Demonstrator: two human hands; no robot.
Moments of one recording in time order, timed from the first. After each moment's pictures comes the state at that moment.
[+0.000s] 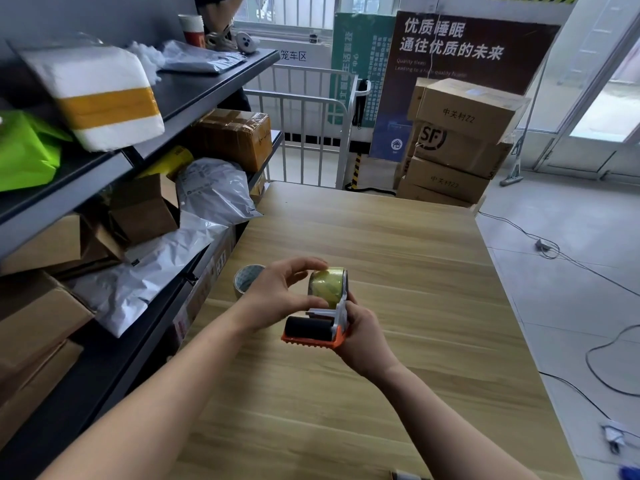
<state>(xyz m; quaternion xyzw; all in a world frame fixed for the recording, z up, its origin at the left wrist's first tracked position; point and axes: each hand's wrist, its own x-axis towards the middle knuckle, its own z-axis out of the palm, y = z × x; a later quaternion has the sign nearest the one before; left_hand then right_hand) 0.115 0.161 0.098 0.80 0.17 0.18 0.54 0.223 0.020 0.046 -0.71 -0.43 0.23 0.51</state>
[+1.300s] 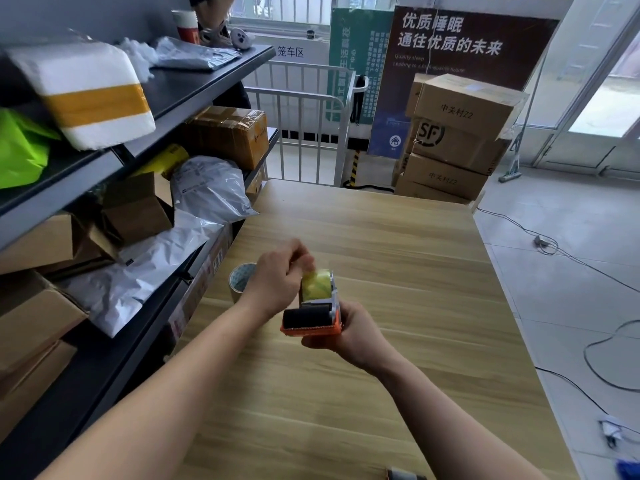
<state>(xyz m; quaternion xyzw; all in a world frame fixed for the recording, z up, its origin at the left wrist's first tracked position) 0.138 0.153 0.108 0.87 0.27 0.25 0.34 0.230 0.020 0.055 -0.64 -0.40 0.39 0.53</state>
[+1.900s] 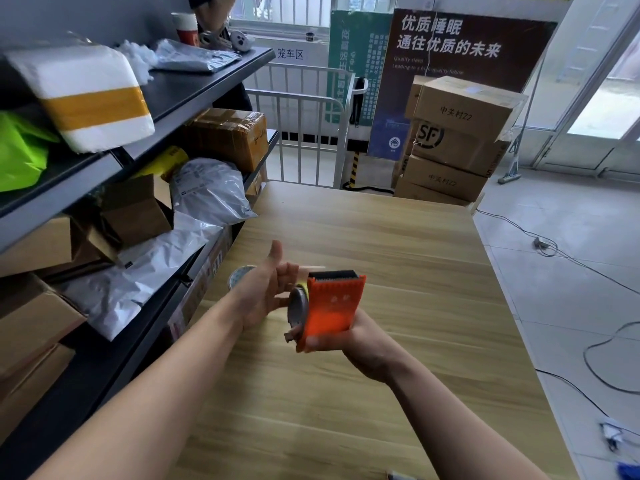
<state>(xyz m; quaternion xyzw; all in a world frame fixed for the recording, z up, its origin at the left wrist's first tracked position) 0.126 0.177 0.087 0.59 0.28 0.09 0.75 0.230 0.017 0.064 -0.52 -0.37 0.52 0.57</state>
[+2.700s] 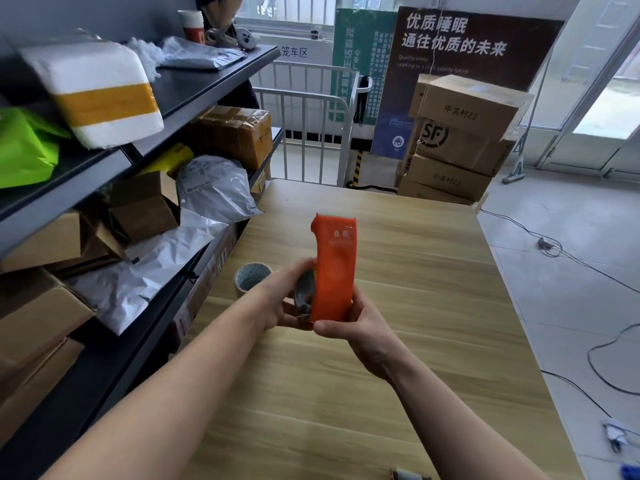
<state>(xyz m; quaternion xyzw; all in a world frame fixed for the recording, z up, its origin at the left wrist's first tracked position) 0.136 0.156 0.096 0.52 0.44 0.05 0.73 0.229 0.019 0.064 -0.49 -0.32 0.49 0.64</state>
